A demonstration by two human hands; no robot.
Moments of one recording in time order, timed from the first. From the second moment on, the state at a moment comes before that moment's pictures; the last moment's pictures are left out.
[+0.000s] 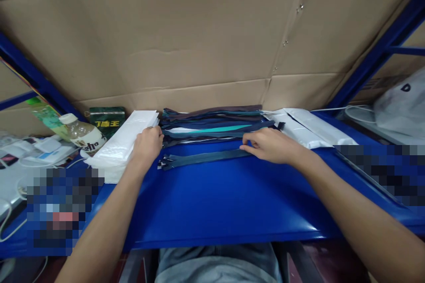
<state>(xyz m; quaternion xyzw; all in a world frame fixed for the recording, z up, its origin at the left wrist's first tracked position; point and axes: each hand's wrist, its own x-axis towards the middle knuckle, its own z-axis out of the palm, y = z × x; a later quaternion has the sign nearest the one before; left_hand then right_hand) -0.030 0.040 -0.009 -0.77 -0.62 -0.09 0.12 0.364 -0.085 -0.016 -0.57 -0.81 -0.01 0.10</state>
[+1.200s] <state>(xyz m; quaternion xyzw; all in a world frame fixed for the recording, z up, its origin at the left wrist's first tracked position) 0.065 -0.053 -0.016 -0.92 -0.33 -0.20 0.03 0.281 -0.099 -0.028 -0.41 -0.79 0.19 0.41</state>
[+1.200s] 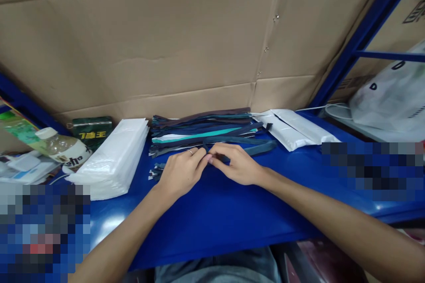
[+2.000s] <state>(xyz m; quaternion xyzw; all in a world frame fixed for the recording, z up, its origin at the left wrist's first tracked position) -0.020 0.003 0.033 -0.73 -0.64 -0.15 0.19 0.430 -0.053 -0.027 -0.67 -0.68 -0.13 0.27</state>
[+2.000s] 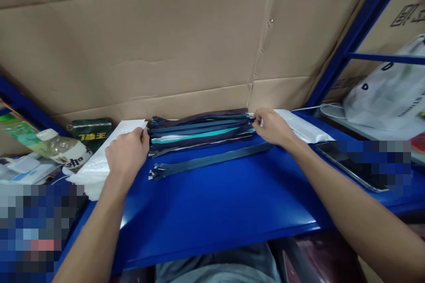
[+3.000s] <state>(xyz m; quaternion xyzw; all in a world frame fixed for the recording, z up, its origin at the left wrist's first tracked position) 0.057 -0.044 -0.013 -0.94 -0.29 -0.17 -0.05 0.297 -0.100 -0.025 -0.45 -0.77 0.22 0.40</state>
